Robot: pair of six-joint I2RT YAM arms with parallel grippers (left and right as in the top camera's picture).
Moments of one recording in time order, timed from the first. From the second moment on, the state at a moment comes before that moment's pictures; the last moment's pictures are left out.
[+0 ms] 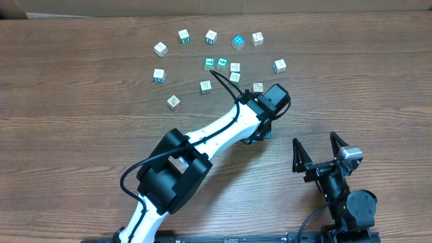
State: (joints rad) left arm -0.82 2.18 1.66 -0.86 -0.10 -0.78; right arm 0.10 0.01 0.02 -0.02 -0.12 0.20
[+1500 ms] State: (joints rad) left arm -0.66 2.18 1.86 -0.95 -0.12 -0.70; right arm 0.10 0.01 0.02 -0.02 -0.12 0.20
